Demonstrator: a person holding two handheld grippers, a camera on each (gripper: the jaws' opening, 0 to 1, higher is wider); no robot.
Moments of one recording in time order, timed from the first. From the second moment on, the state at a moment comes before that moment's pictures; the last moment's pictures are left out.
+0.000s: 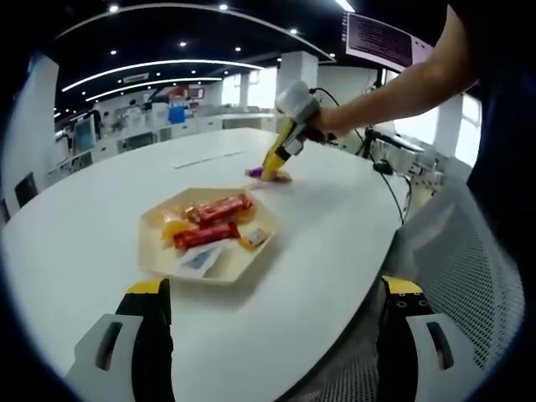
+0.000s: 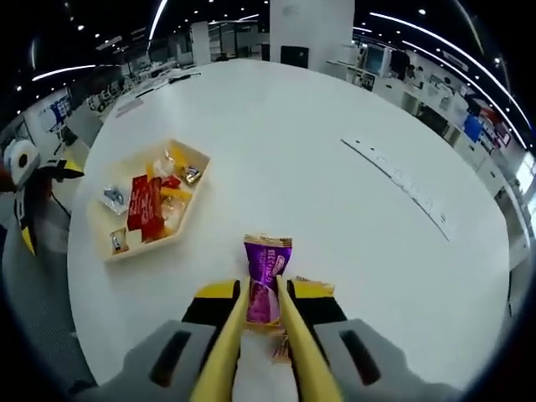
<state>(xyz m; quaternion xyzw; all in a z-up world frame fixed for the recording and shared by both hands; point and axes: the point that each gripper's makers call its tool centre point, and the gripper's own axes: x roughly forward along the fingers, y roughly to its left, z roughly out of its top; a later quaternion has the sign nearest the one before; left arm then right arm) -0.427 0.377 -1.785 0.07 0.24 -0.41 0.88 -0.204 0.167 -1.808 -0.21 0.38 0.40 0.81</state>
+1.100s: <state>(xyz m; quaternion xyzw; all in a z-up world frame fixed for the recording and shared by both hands) -0.425 0.378 -1.782 0.07 0.23 -0.41 0.88 -0.206 0.204 -1.763 -0.22 0.35 0.43 0.80</state>
